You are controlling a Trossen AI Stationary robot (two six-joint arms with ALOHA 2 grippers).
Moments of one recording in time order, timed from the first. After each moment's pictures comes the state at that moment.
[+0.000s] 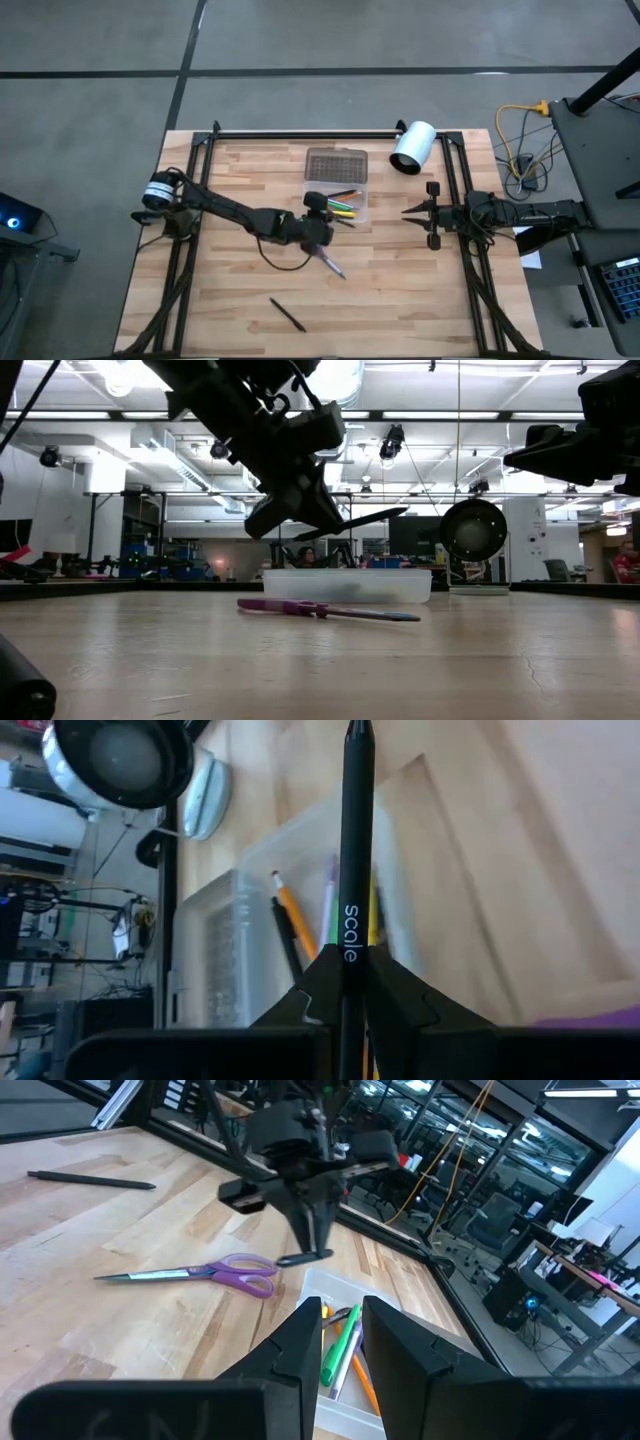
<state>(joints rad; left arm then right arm) -0.15 1.78 1.08 -0.03 -0.58 0.53 0.03 0.09 0.02 -0.02 0.03 -0.42</state>
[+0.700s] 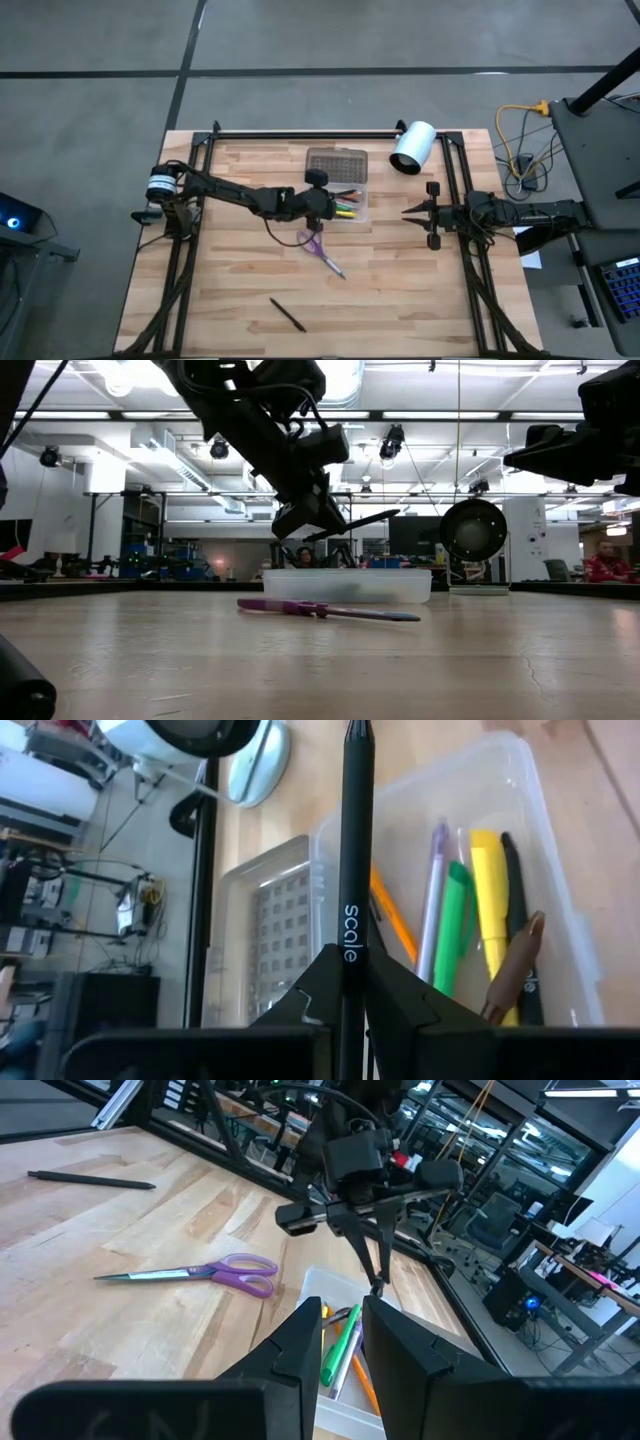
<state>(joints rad) 0.02 1.78 1.08 0.05 -0.49 0.59 0.03 0.09 0.02 -0.02 0.03 -0.42</state>
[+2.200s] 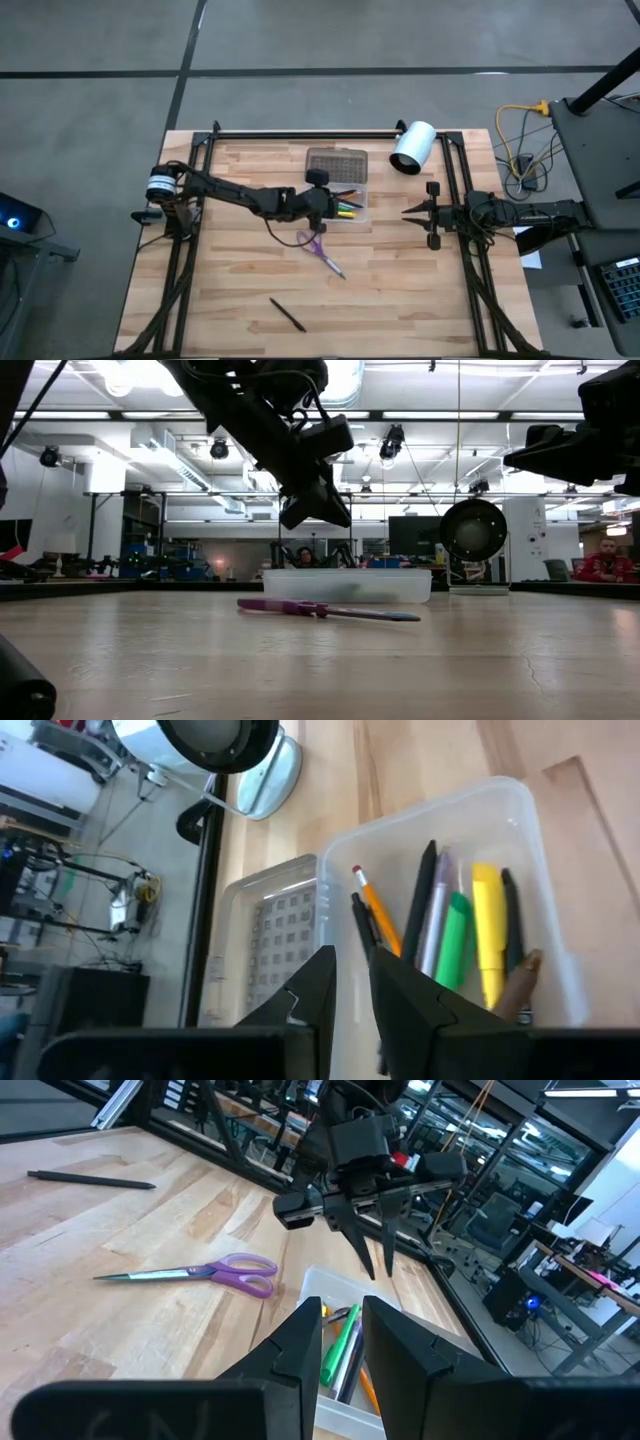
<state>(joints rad) 0.01 1.78 1.11 0.04 -0.49 0.53 0.03 0.09 0.02 -0.02 0.03 -0.42</state>
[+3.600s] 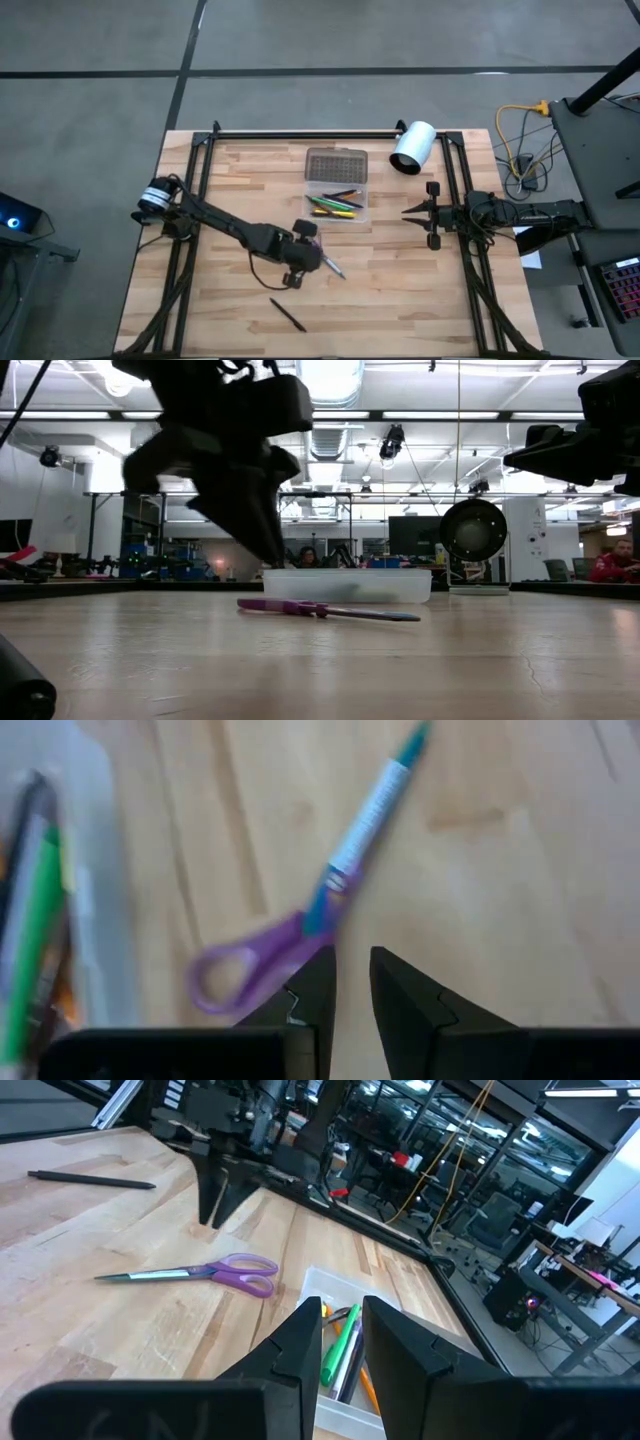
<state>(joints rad) -0.31 1.78 1.17 -0.43 -0.24 0.07 0.03 0.09 0.02 -0.02 0.03 -0.42</state>
